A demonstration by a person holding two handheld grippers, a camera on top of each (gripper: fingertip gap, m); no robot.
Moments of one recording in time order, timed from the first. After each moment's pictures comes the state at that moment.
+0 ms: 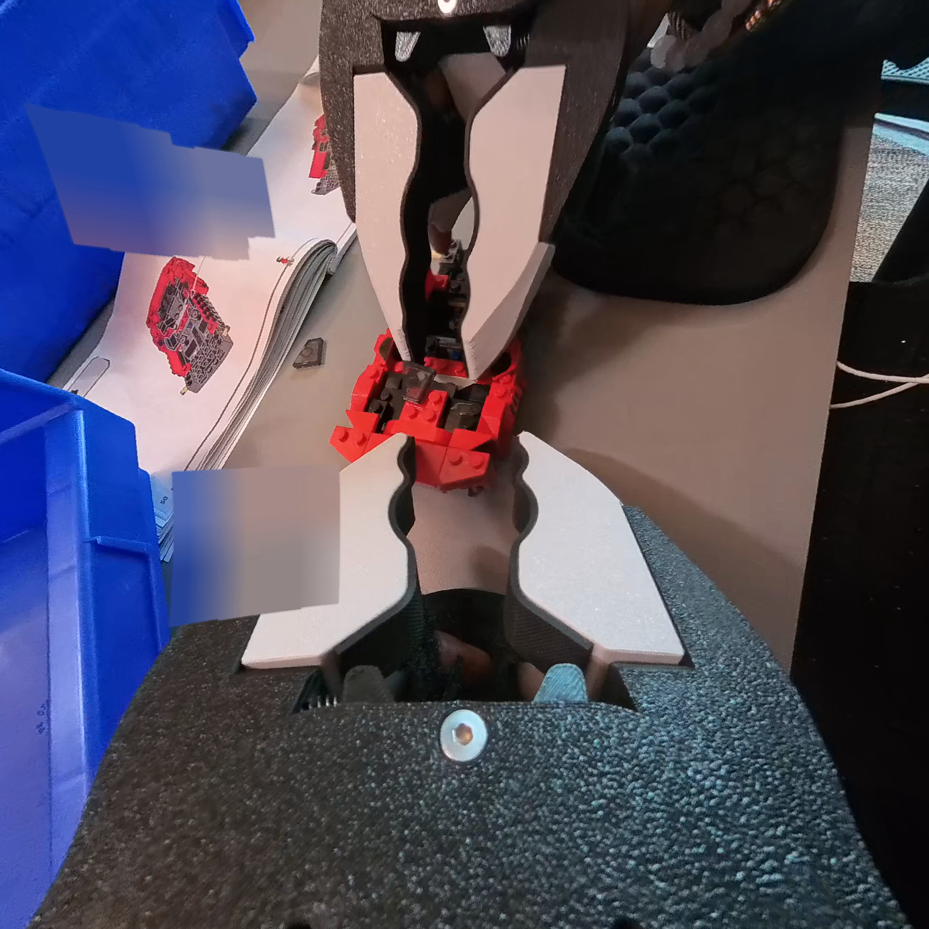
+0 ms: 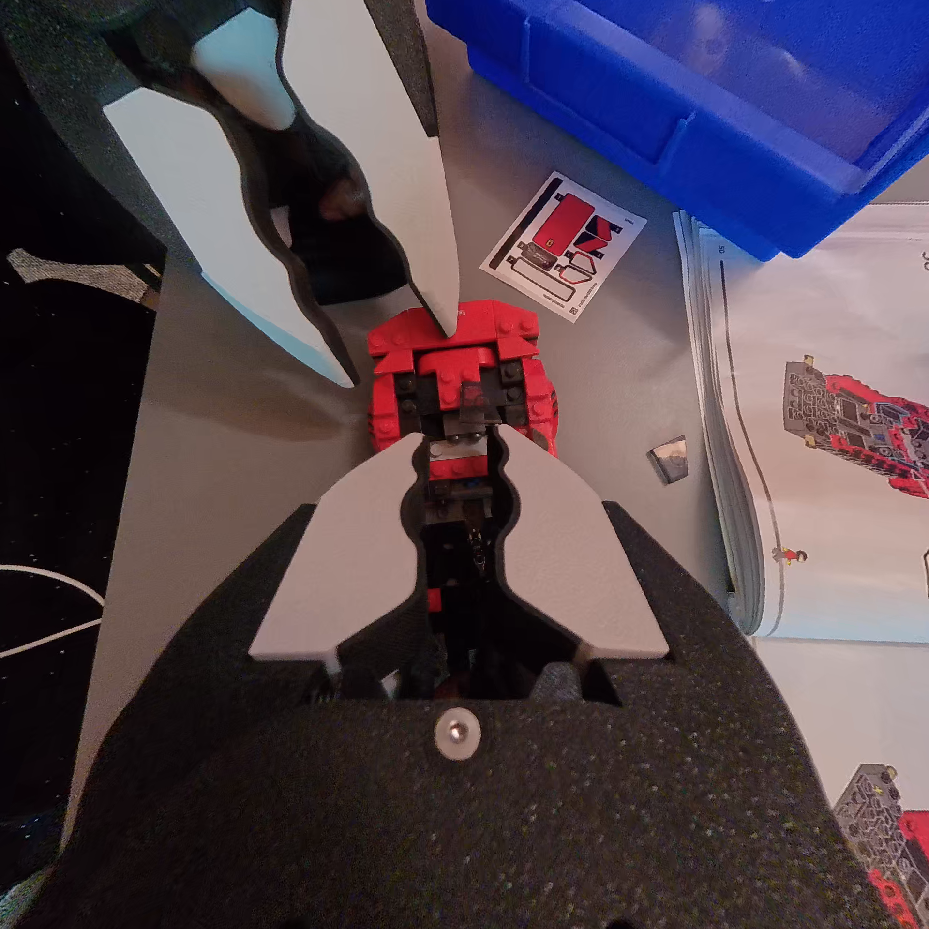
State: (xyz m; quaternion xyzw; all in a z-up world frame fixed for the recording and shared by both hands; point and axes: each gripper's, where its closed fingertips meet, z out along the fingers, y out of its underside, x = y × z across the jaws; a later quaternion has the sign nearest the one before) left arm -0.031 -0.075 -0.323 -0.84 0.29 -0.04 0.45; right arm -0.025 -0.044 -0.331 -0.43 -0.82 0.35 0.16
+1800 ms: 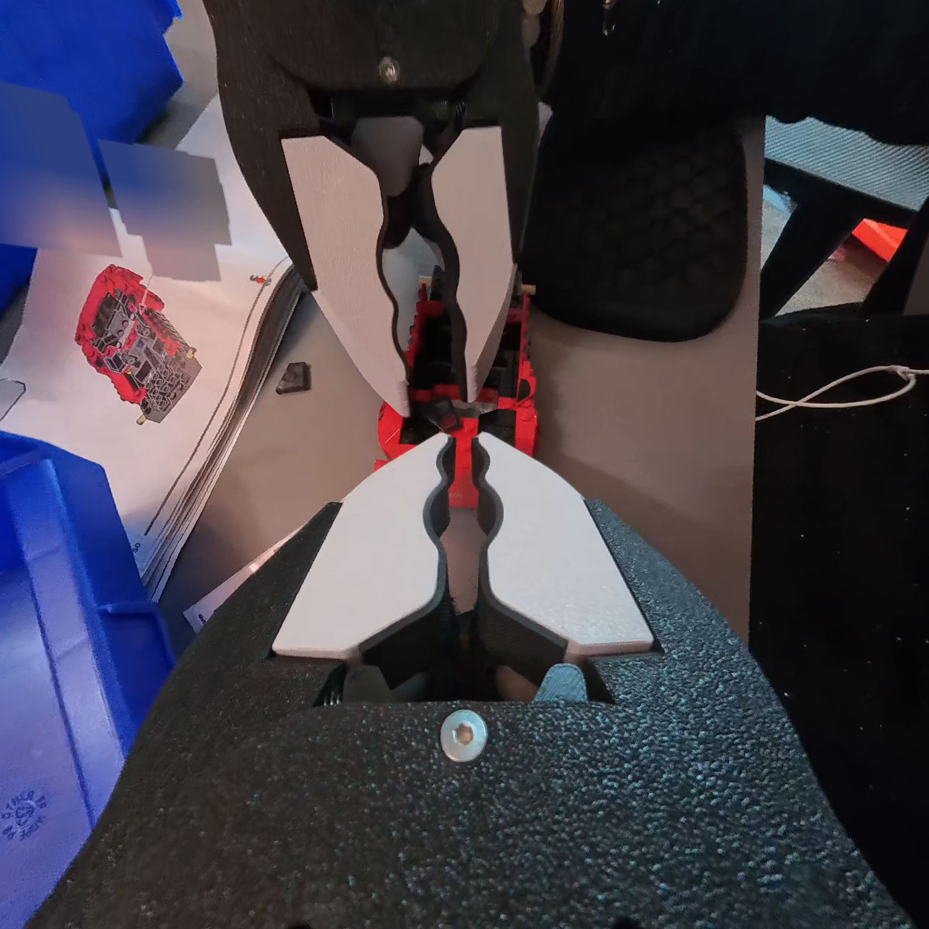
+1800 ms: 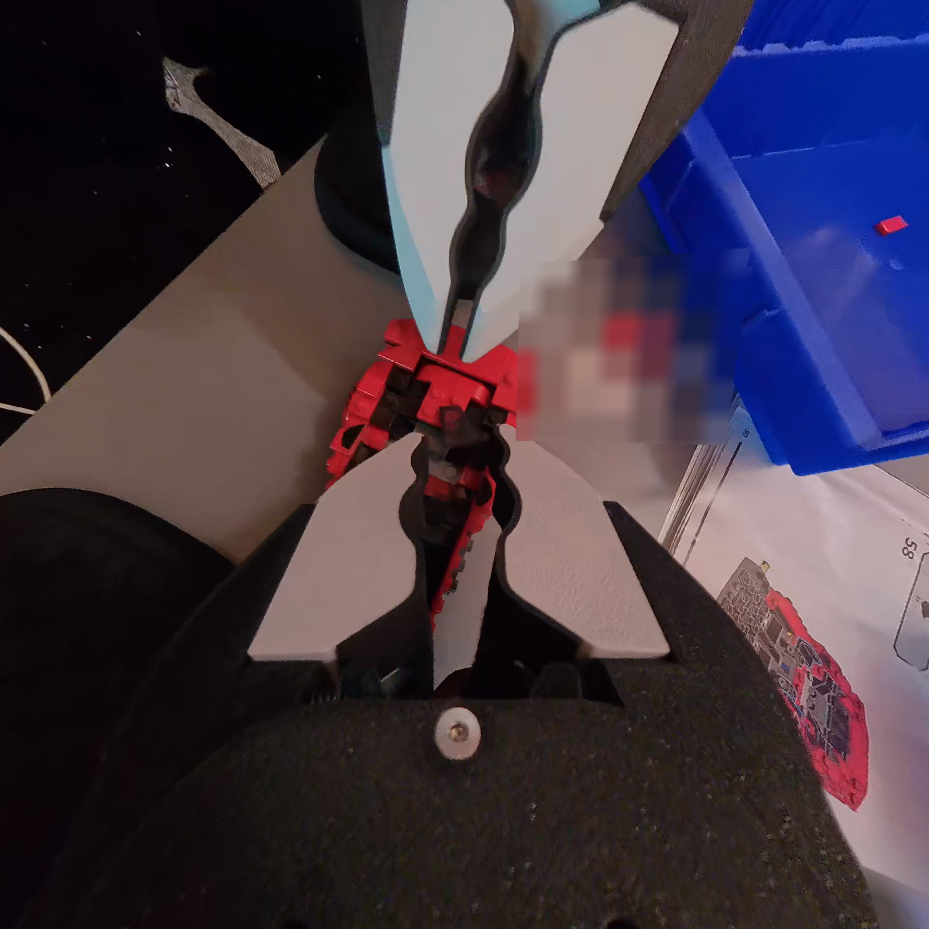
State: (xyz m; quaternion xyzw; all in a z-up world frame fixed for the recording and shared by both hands) left arm -0.033 -0.063 -0.308 -0.85 0.30 -0.15 0.41; right arm -0.034 -0.045 -0.324 -0.16 -0.90 0.39 0.13
